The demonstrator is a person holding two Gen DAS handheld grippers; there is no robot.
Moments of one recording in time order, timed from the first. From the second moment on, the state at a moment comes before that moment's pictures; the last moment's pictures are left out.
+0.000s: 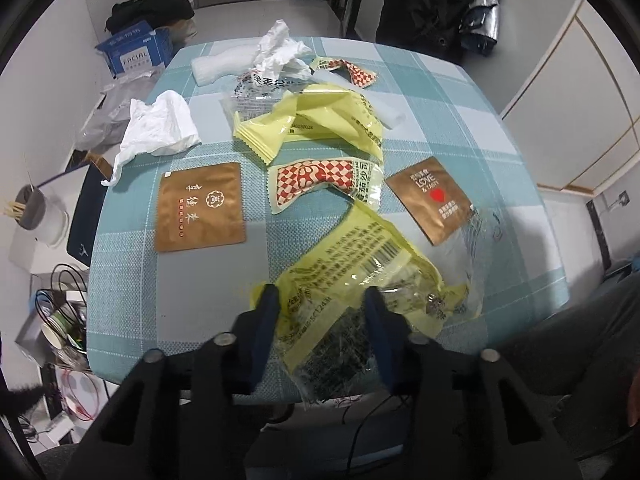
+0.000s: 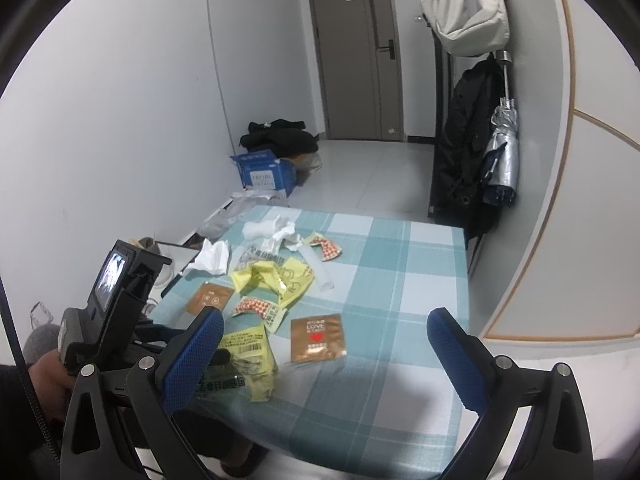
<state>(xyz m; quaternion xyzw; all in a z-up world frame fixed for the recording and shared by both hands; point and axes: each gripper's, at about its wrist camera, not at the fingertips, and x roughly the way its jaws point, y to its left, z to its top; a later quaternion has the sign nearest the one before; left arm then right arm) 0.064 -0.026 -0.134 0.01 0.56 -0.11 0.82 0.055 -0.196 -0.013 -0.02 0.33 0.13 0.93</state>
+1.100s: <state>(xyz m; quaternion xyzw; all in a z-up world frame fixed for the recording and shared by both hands) 0.071 0.069 -0.077 -0.19 0.44 -0.16 0.86 0.134 -0.182 -0.067 -0.02 0.46 0.11 0.88</state>
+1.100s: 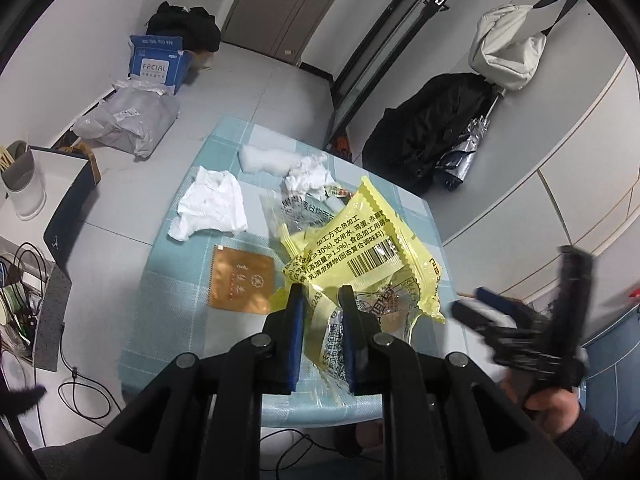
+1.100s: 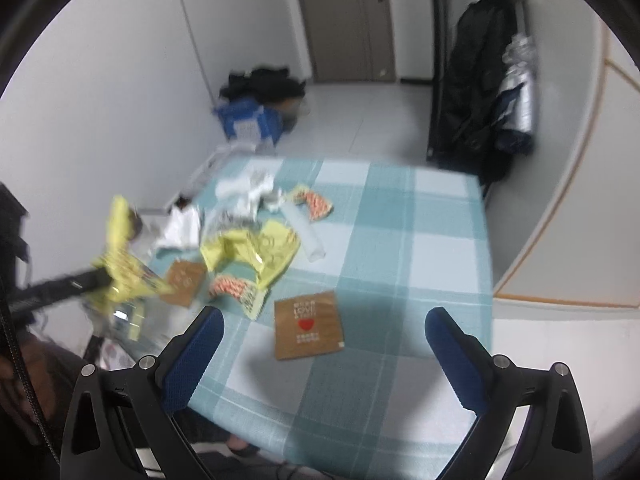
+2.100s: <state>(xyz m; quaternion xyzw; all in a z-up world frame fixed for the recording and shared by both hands) 0.077 0.087 -0.082 -0.24 0.45 -0.17 0.84 0.153 -0.142 -0.147 -0.11 0.53 0.10 0.84</state>
